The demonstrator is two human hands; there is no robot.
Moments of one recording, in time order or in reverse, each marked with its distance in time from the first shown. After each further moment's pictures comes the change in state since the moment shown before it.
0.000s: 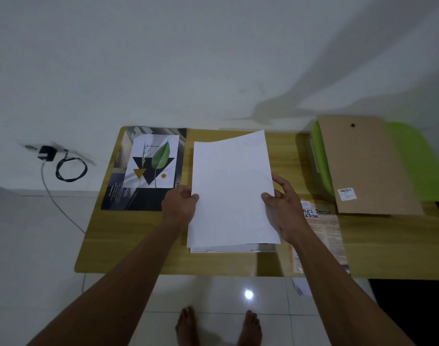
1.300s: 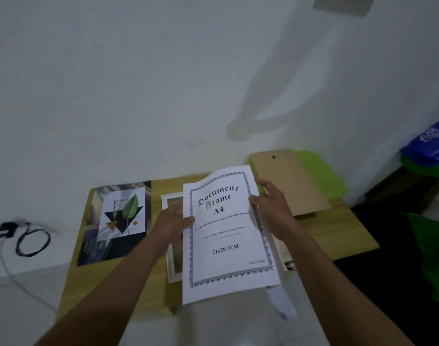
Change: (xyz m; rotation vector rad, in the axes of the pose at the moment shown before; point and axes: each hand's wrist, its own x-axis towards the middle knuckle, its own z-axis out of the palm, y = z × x) left_hand -0.081 0.091 -0.027 -0.200 -0.450 0.089; right_hand -0.116 -0.110 -0.036 -0.191 0.167 -0.215
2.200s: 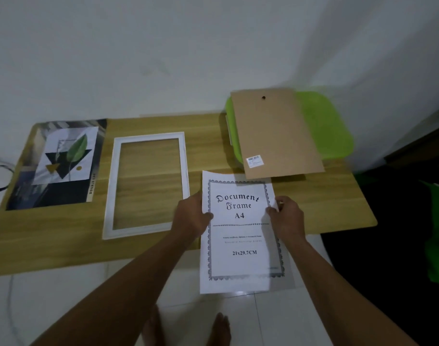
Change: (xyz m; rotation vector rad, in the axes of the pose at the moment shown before) left_hand 0.052 -0.105 0.207 0.652 0.125 0.193; right_hand 0.073 0.214 -0.150 -0.569 0.141 0.125
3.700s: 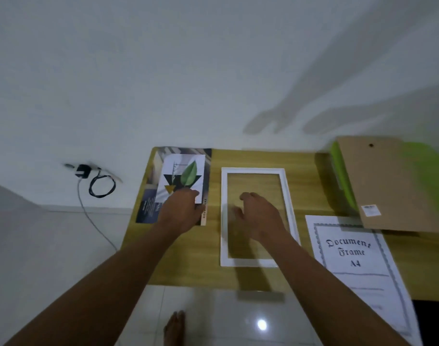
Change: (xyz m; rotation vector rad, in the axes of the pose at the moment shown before) left_hand 0.024 -0.181 -0.265 0.413 0.170 0.020; right_hand -0.093 -0.279 0.201 -0.498 -0.249 -0.669
